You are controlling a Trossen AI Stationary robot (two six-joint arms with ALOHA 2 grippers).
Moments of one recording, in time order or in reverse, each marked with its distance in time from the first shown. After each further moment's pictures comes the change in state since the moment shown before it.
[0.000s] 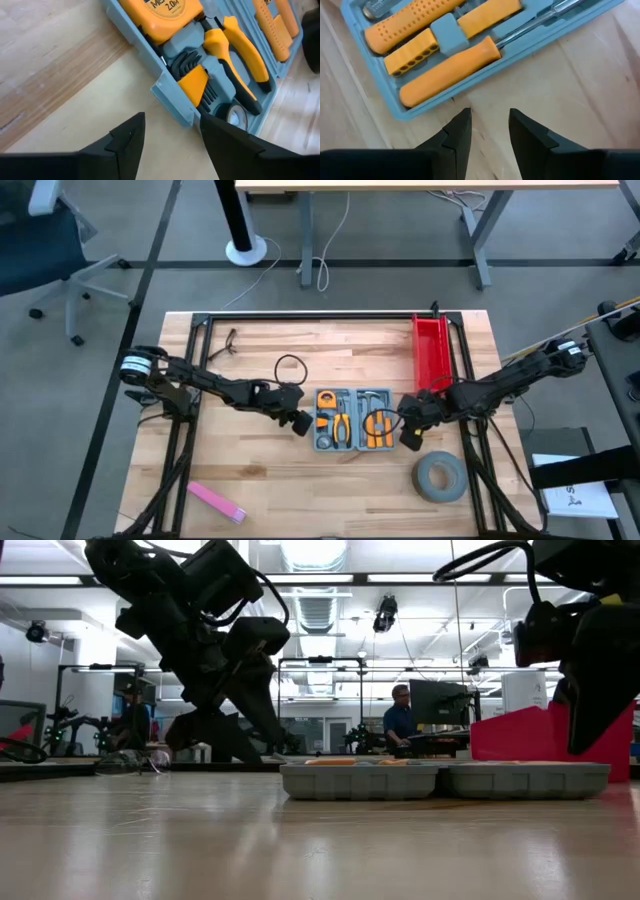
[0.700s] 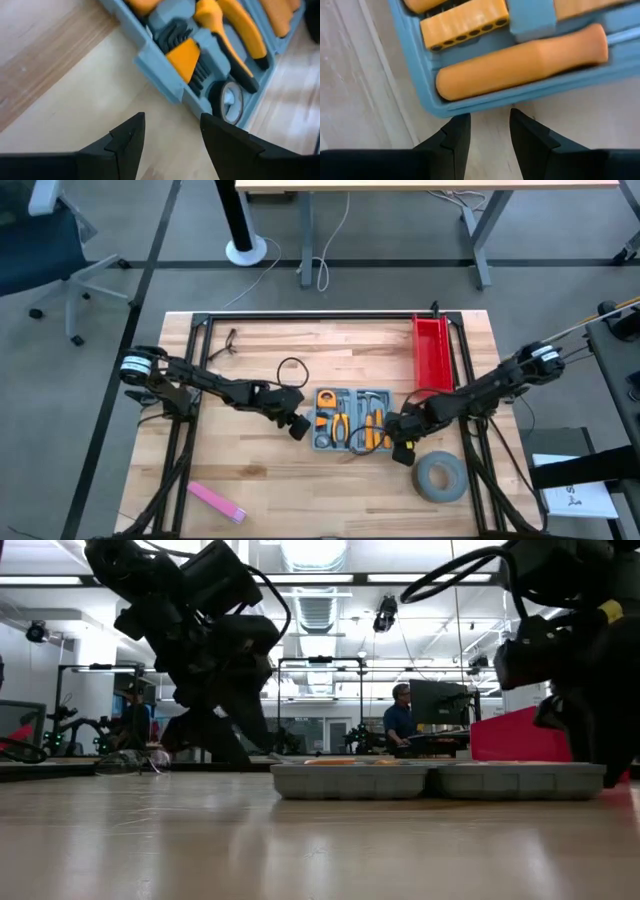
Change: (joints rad) left arm -0.001 -0.002 0.000 -0.030 0.089 0.064; right arm 0.028 0.295 0.105 0.110 -0.154 -0.126
